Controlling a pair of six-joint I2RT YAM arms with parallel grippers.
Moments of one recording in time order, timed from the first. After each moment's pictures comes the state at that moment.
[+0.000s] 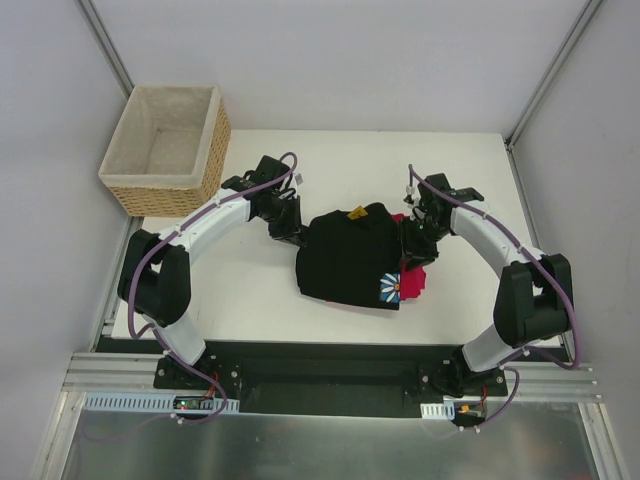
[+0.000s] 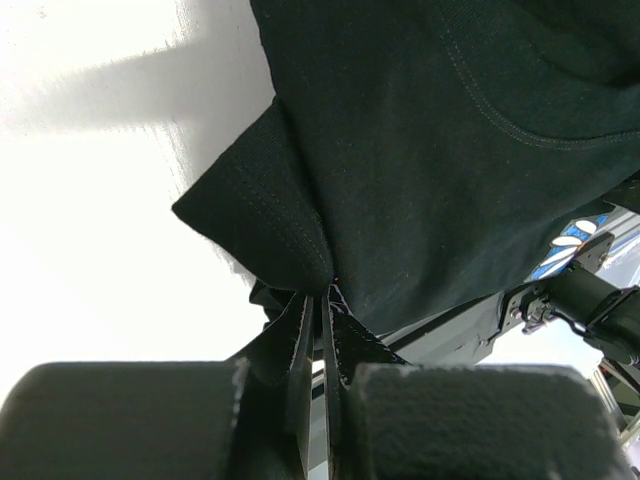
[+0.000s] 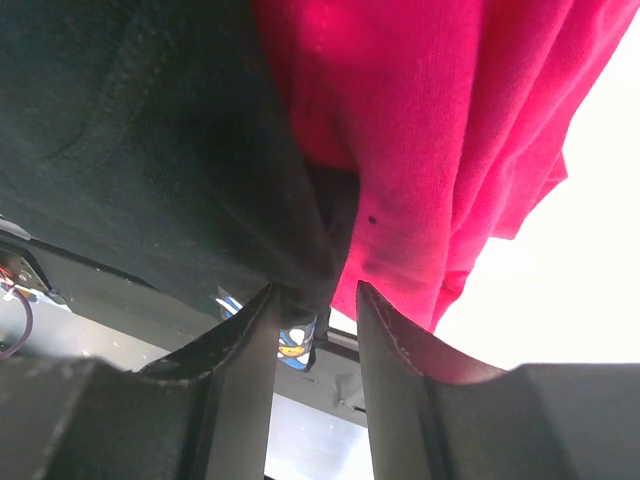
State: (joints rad) left arm -0.46 1.69 1.31 -0.73 0.41 -0.49; right arm 0.28 1.57 1.17 -0.99 -0.32 0.26
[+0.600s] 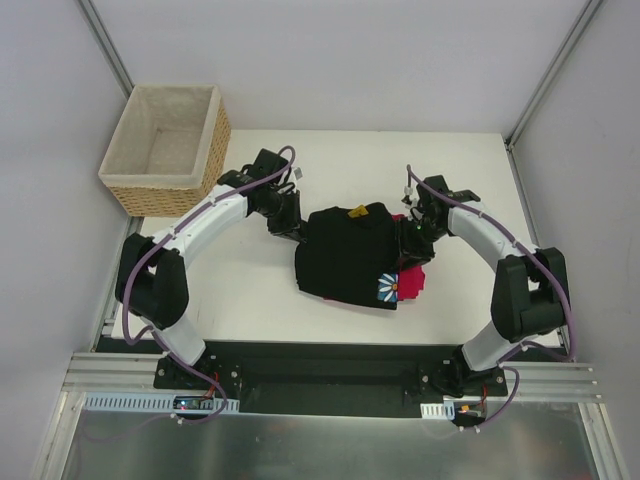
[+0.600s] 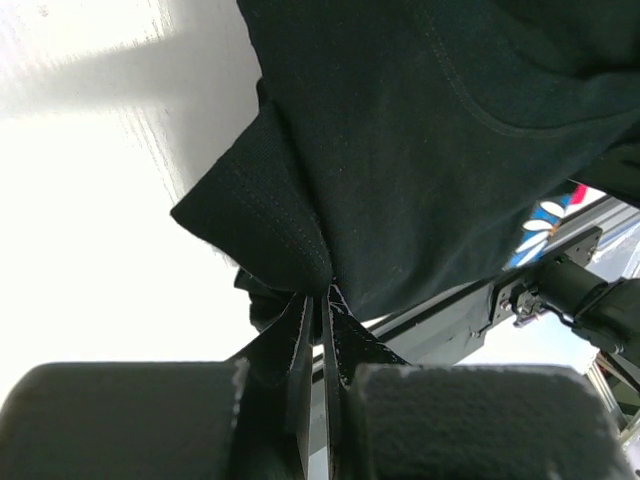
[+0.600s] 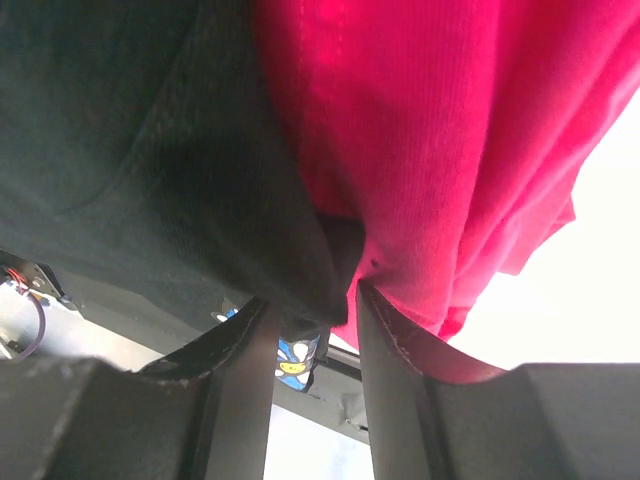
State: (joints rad) left arm -0.46 1.68 1.36 -0.79 0.41 -0.48; right arm 0.28 1.60 1.14 -0.92 -0.35 0.27
